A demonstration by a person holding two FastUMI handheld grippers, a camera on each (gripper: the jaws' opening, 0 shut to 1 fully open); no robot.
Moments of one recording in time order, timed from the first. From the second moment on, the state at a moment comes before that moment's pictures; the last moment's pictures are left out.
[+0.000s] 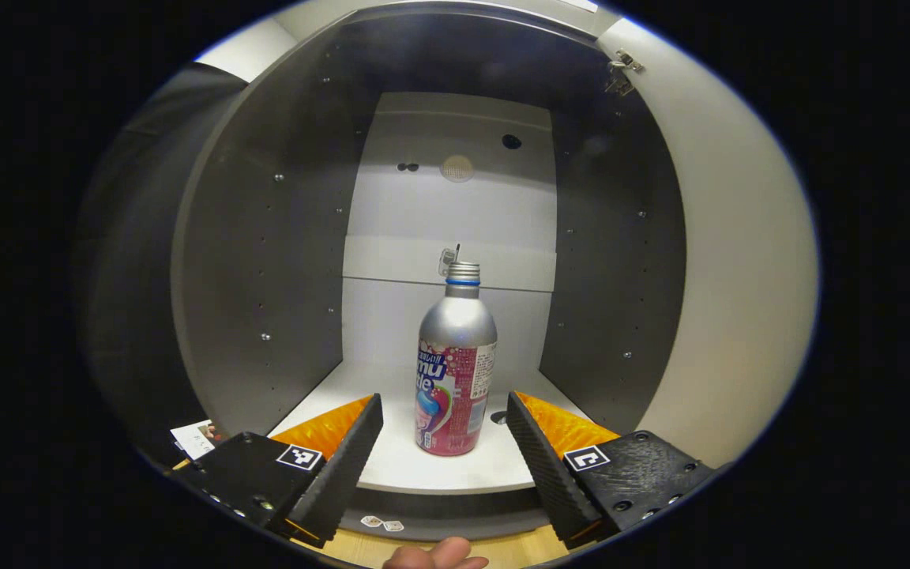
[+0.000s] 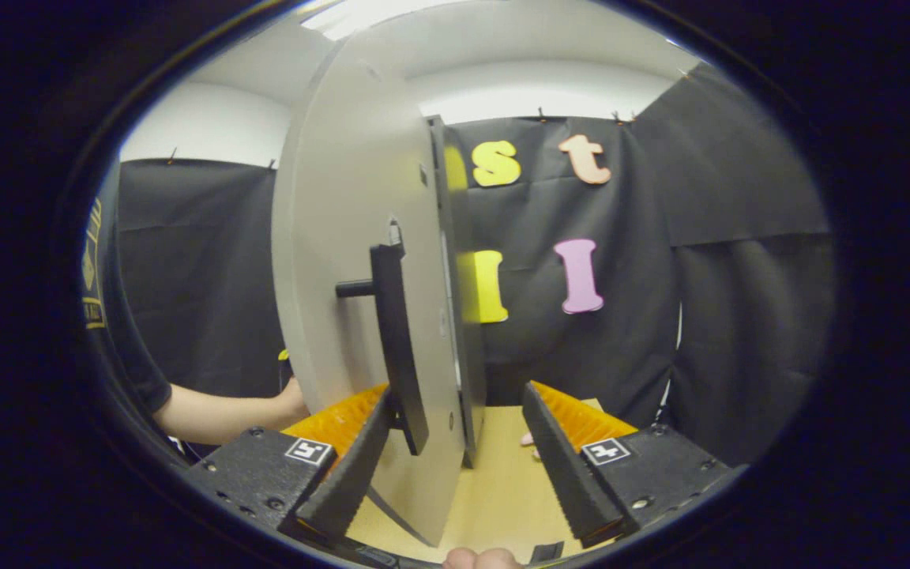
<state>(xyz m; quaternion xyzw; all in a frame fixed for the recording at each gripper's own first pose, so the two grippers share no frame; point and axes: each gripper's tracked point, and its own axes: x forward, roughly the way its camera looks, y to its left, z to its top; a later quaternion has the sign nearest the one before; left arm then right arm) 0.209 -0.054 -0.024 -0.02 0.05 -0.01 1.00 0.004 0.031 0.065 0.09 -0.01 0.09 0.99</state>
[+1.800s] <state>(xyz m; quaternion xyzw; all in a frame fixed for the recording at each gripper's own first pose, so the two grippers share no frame) 0.072 0.000 -0.014 0.09 0.01 0.09 0.99 0.014 0.048 0.071 0.03 -0.13 0.13 0.98</state>
